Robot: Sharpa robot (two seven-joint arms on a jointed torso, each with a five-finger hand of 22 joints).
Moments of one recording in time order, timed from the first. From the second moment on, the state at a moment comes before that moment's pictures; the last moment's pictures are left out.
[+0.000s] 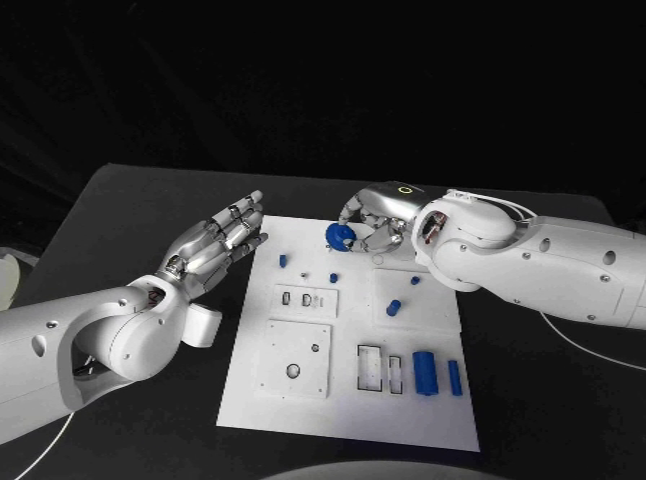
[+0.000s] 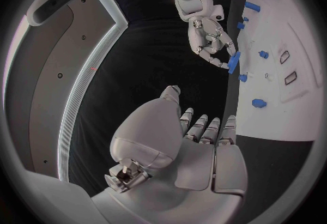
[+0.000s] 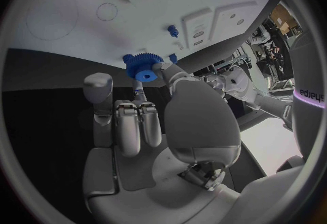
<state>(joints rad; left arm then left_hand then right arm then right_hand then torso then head) 1.22 -1.00 -0.20 1.73 -0.02 -0.21 0.56 1.39 0.27 -0.17 0.24 0.56 0.21 0.04 0.03 0.03 0.07 0.13 0.01 0.02 0.03 0.18 0.02 0.01 0.17 0.03 0.28 0.02 0.01 1.32 -0.71 -0.12 1.50 -1.57 -0.29 -0.16 1.20 -0.11 0.30 0.09 0.67 0.95 0.10 0.19 0.28 1.47 -0.01 1.57 1.31 1.46 -0.07 1.57 1.31 0.15 1.30 0.03 0.98 1.05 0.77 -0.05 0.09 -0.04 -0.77</state>
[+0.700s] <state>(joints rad) 1.22 -0.99 -0.20 1.72 -0.02 -0.21 0.56 1.39 0.27 -0.17 0.24 0.56 0.21 0.04 0.03 0.03 0.07 0.13 0.02 0.02 0.03 0.17 0.02 0.01 0.17 0.03 0.28 0.02 0.01 1.29 -0.63 -0.12 1.42 -1.57 -0.23 -0.16 1.17 -0.11 0.36 0.10 0.52 0.79 0.08 0.15 0.44 1.46 -0.01 1.57 1.31 1.47 -0.07 1.55 1.31 0.15 1.24 0.05 0.88 0.99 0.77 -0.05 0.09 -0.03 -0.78</state>
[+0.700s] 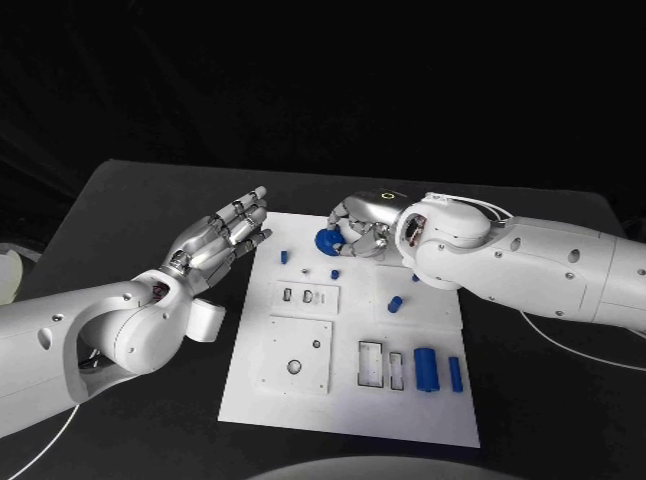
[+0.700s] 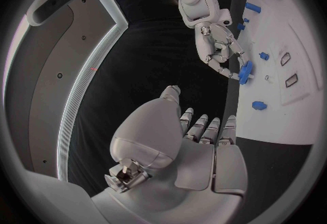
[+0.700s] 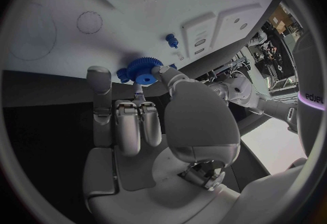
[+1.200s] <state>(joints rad) 1.22 -0.99 -0.20 1.72 -0.02 -0.20 0.56 1.39 0.27 -0.17 0.24 0.56 0.21 0.04 0.03 0.03 0.07 0.13 0.02 0.02 0.03 0.17 0.02 0.01 0.17 0.03 0.28 0.02 0.01 1.29 -0.63 -0.12 1.43 -1.57 -0.22 -0.15 1.17 -0.11 0.29 0.10 0.20 0.54 0.03 0.06 0.27 1.47 -0.04 1.57 1.31 1.46 -0.08 1.54 1.31 0.15 1.23 0.04 0.83 0.98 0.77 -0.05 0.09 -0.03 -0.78</state>
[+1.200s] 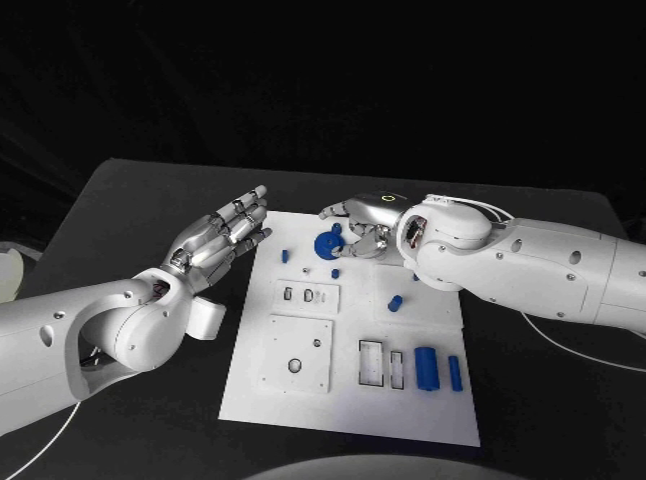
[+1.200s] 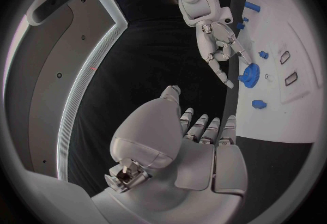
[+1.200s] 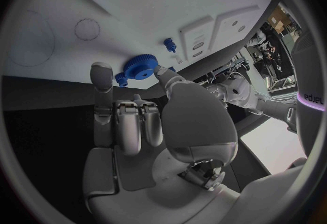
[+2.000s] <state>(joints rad) 1.22 -1.00 -0.20 1.72 -0.01 -0.20 0.56 1.39 0.27 -0.17 0.24 0.56 0.21 0.04 0.03 0.03 0.07 0.13 0.02 0.02 0.03 0.17 0.02 0.01 0.17 0.03 0.29 0.02 0.01 1.35 -1.02 -0.12 1.63 -1.58 -0.27 -0.16 1.19 -0.09 0.23 0.14 0.13 0.78 0.05 0.11 0.28 1.47 -0.02 1.57 1.31 1.46 -0.08 1.57 1.31 0.15 1.32 0.03 0.96 1.11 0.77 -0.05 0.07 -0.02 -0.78</state>
